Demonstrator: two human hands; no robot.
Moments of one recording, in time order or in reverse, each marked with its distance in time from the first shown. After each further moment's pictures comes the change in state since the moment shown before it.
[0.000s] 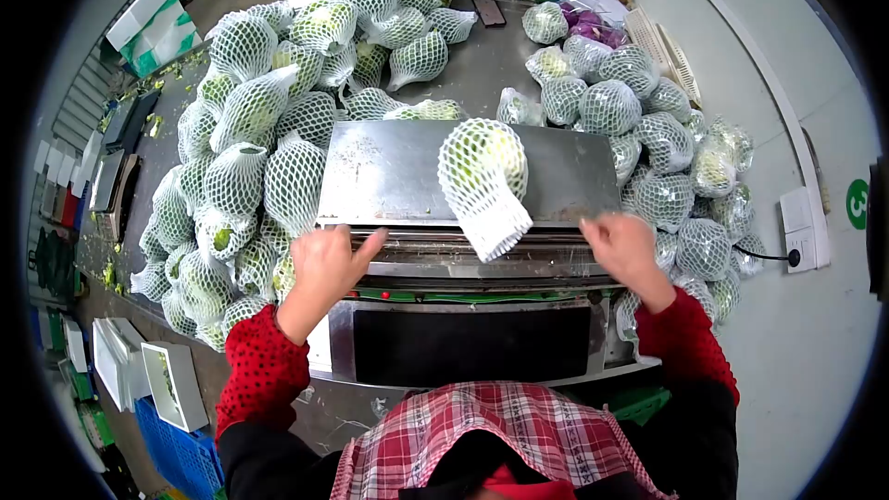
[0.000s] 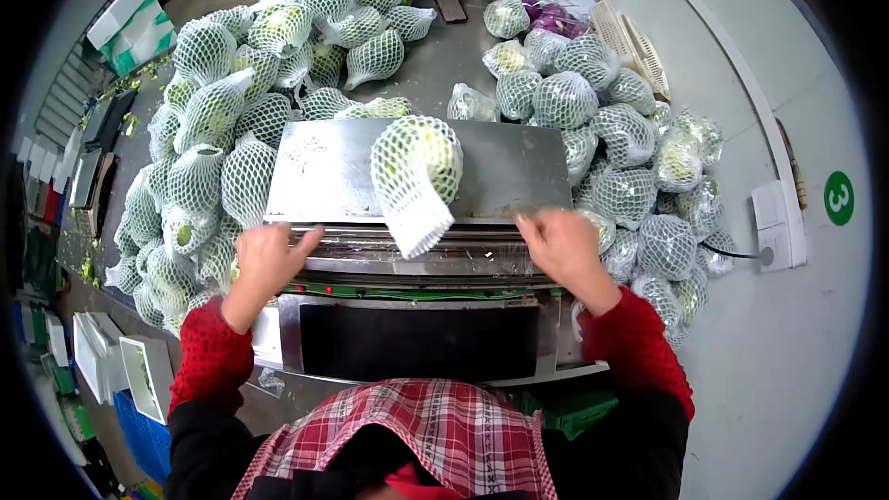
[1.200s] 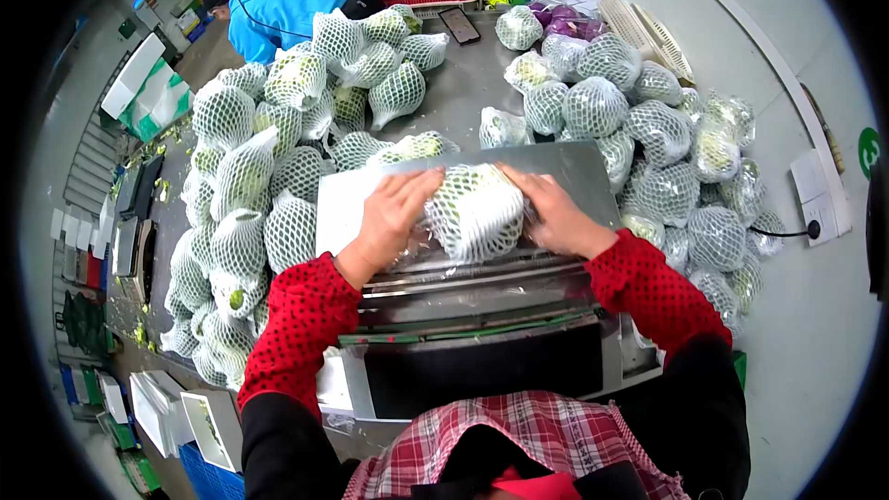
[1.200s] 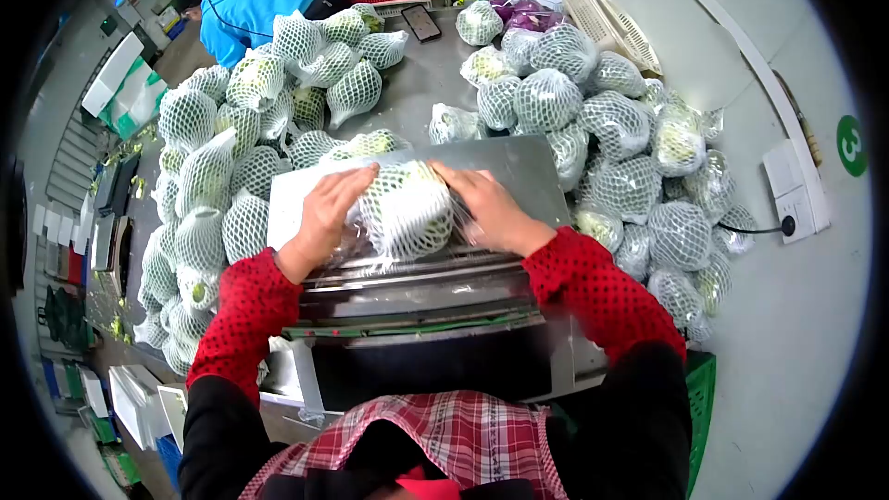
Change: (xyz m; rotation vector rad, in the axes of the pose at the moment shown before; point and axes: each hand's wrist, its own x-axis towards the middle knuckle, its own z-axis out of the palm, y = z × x) left_hand 0.125 0.059 0.039 -0.332 0.329 0.935; right_hand 0.080 0.001 0.052 0.472 0.052 -0.543
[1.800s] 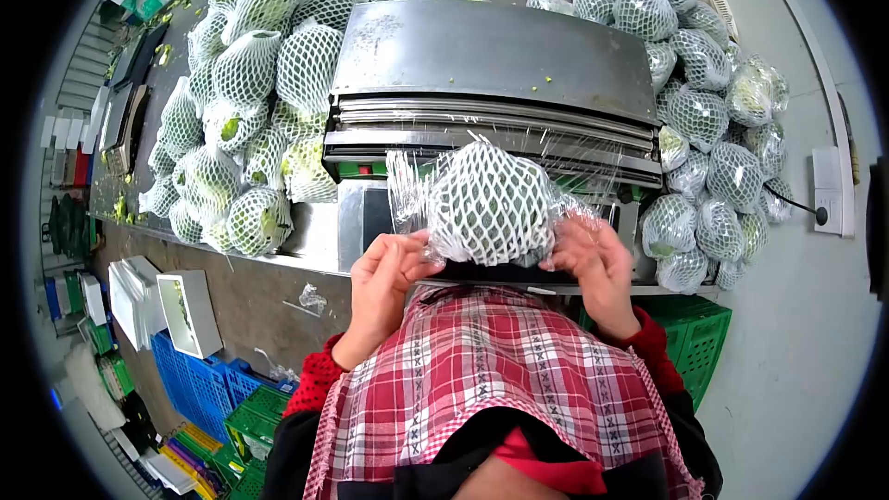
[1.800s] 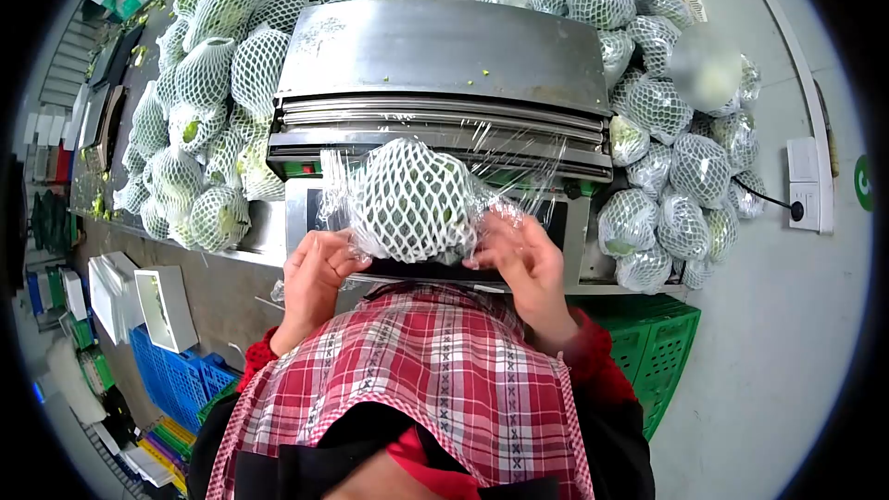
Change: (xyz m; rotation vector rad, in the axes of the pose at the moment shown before) left_hand -0.166 0.264 -0.064 -1.522 0.685 -1.454; right_hand -0.167 -0.197 0.052 1.079 0.377 0.661
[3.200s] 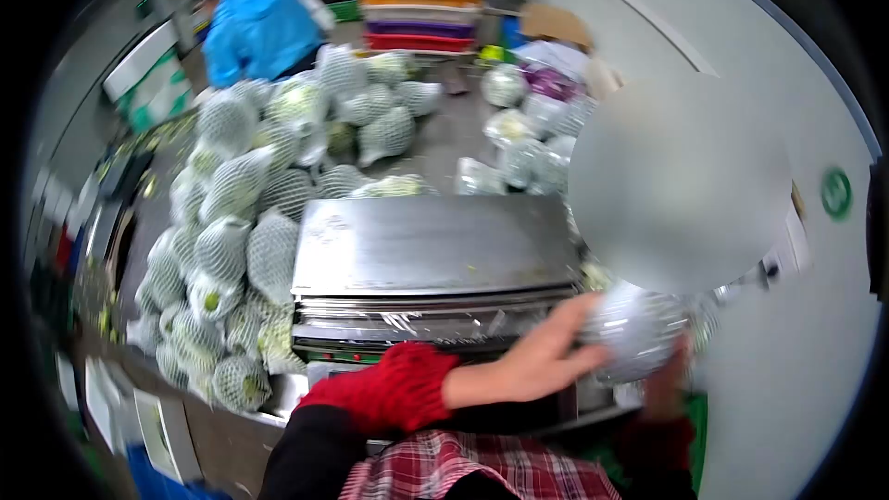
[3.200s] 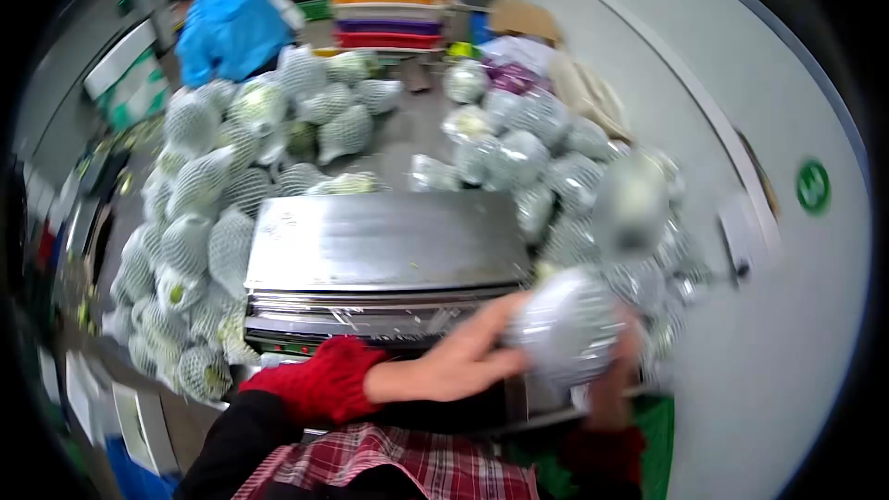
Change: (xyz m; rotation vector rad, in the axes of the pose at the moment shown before) left_hand 0.100 -0.022 0.240 0.595 -0.940 0.563; right_hand 0.032 -0.028 -0.238 0.032 0.289 -0.372
